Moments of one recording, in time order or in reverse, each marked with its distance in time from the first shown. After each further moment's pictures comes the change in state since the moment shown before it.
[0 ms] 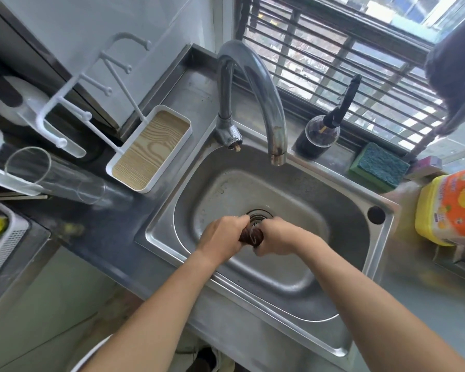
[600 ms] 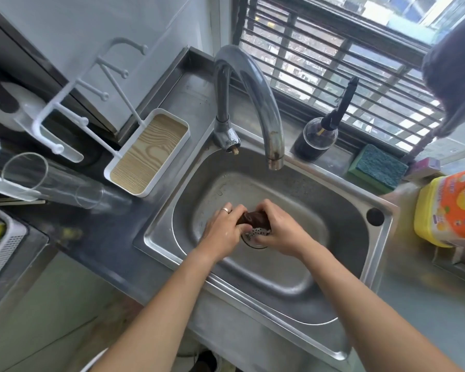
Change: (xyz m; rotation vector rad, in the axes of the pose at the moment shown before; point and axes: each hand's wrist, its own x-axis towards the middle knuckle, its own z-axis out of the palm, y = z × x) left_hand 0.011 -0.005 0.001 -0.270 -0.021 -0.169; right_hand 0.004 0.029 0.014 0.329 0.497 -0.279
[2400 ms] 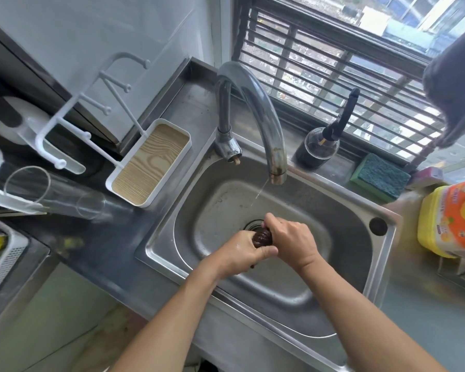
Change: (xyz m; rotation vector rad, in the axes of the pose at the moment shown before) left_hand -0.011 0.037 -0.004 -0.629 -0.388 -0.170; right_hand -0.004 0.001 0.007 -0.549 0.445 -0.171
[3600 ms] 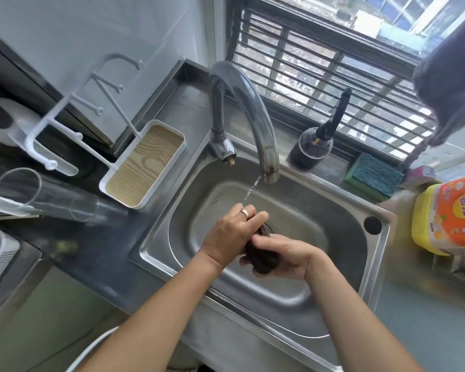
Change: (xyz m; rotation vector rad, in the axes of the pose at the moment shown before) left_hand 0.017 0.000 -0.017 1.001 0.597 0.844; right_hand 0.005 -0.017 -0.049 1.698 -0.972 0.891
